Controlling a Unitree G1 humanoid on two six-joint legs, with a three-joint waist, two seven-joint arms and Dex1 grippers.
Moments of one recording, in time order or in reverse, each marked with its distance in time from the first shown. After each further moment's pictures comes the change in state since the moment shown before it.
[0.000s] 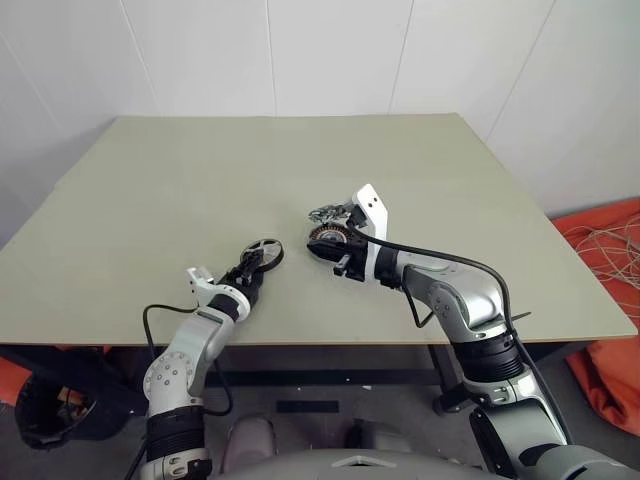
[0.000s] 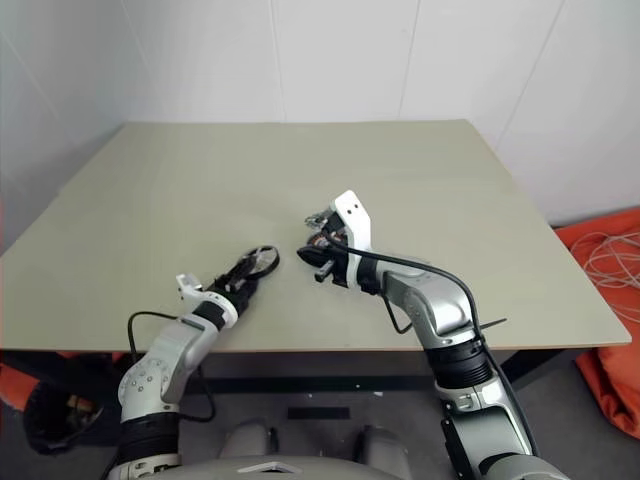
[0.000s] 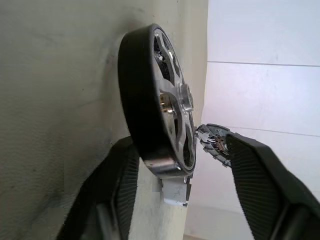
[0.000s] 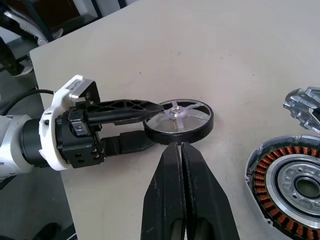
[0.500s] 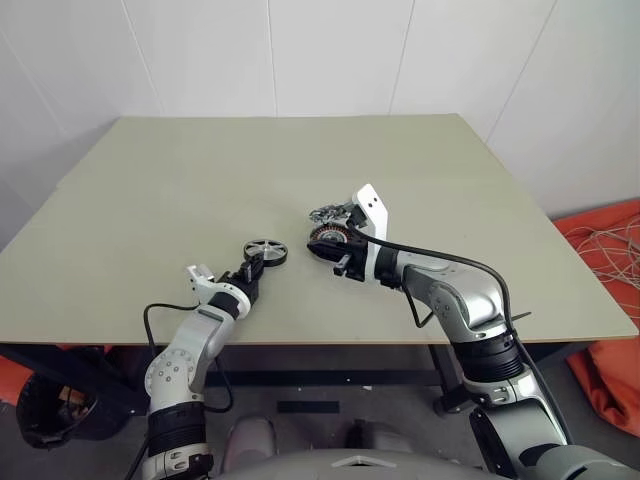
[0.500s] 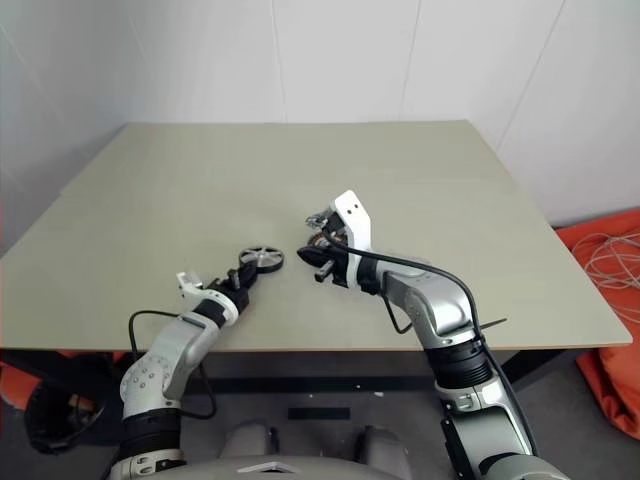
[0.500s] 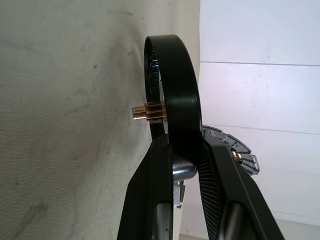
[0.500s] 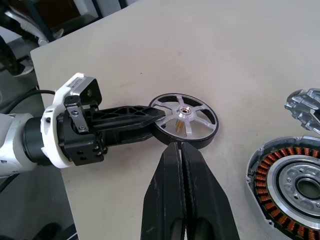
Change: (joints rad) left arm 0.003 -0.009 0.016 -0.019 0.004 0.025 -0.014; right arm 0.000 0.000 0.000 0.000 0.000 0.000 0.000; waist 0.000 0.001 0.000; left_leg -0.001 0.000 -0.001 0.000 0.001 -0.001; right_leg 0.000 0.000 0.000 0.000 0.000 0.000
